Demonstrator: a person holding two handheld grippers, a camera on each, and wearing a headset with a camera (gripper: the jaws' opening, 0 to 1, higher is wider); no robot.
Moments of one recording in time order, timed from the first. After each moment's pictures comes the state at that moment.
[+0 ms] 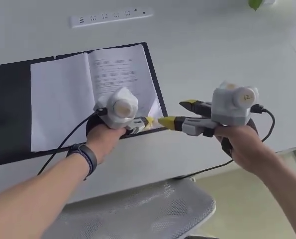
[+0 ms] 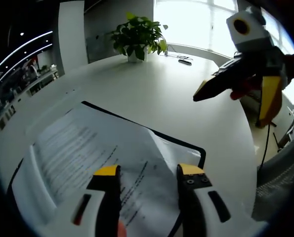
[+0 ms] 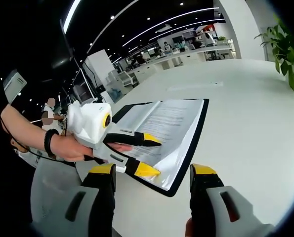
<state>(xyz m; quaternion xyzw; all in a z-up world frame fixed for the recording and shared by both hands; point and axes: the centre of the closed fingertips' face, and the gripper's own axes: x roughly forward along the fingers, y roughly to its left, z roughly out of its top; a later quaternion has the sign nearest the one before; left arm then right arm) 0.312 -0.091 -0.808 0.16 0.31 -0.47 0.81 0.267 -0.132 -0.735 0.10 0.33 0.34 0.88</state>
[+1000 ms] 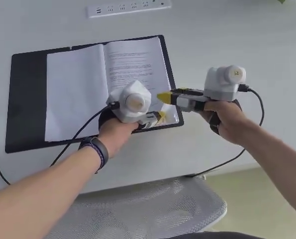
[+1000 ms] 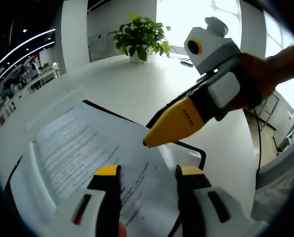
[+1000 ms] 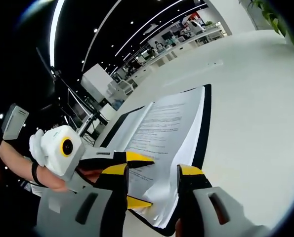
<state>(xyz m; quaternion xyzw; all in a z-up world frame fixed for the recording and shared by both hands) 0.307 -0.090 -0.800 0.15 0.31 -0.47 0.81 0.329 -0.104 -0.779 0.22 0.35 0.34 0.84</state>
